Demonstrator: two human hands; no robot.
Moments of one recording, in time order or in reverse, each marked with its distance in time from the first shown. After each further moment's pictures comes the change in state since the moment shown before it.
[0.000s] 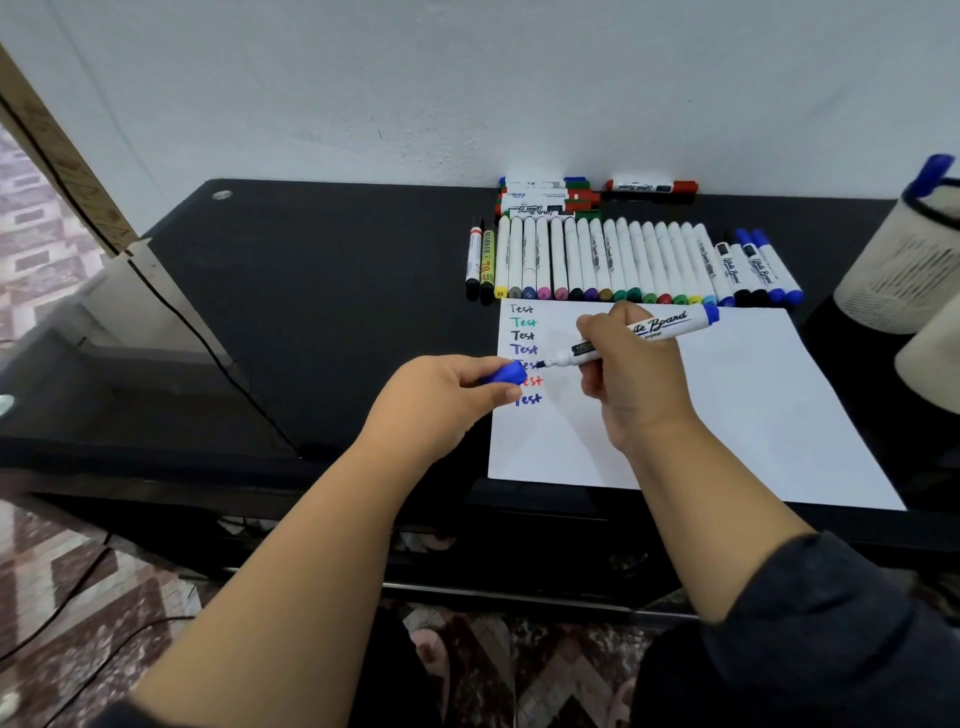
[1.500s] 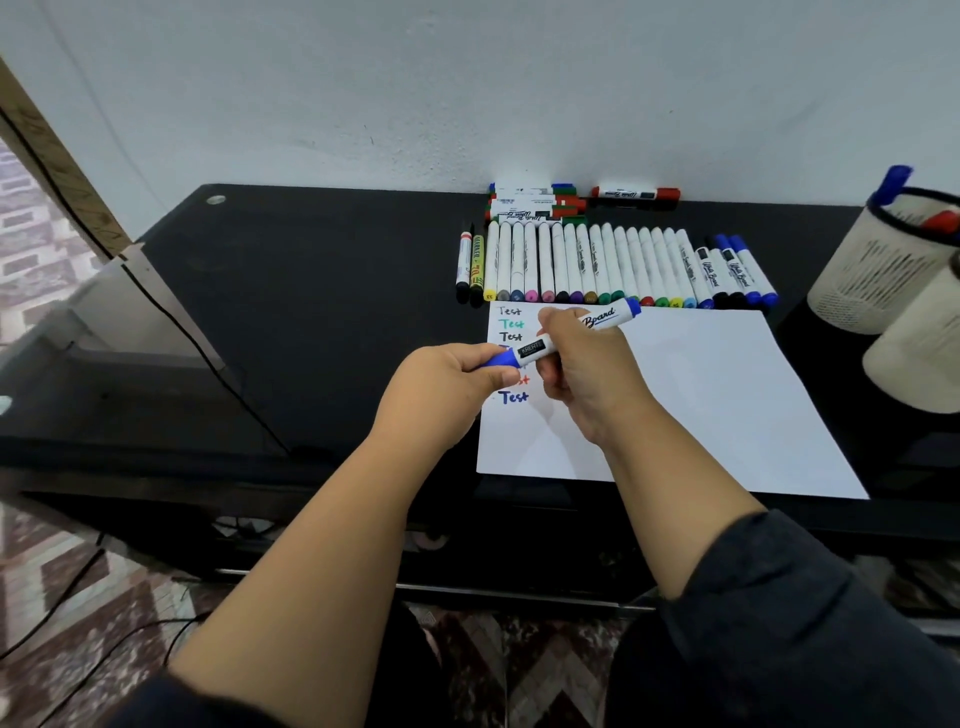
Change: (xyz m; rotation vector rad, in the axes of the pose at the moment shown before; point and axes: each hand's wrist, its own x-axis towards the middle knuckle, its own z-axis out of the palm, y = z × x) left_hand -0.003 0.014 0.009 -0.140 0.059 0.034; right_hand -0.011 -0.012 0.013 -0.081 -0.089 0.187
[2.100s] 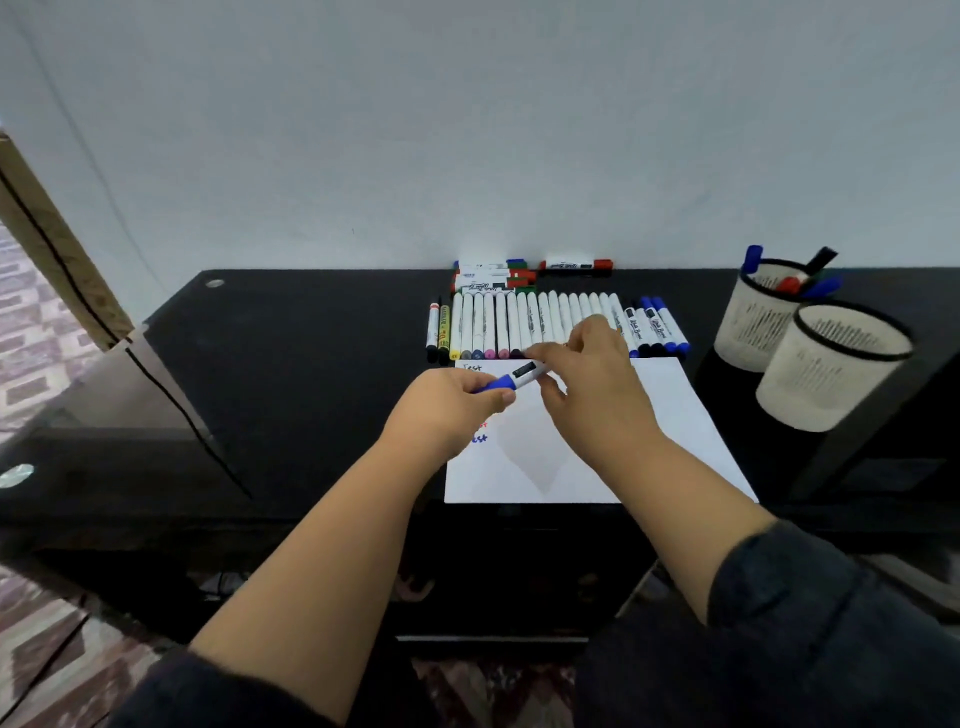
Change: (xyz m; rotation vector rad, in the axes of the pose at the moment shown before) left_hand -0.023 0.057 0.000 0.126 -0.079 0.008; right_hand -0.034 -0.027 -0.051 -1.204 0.198 -0.907
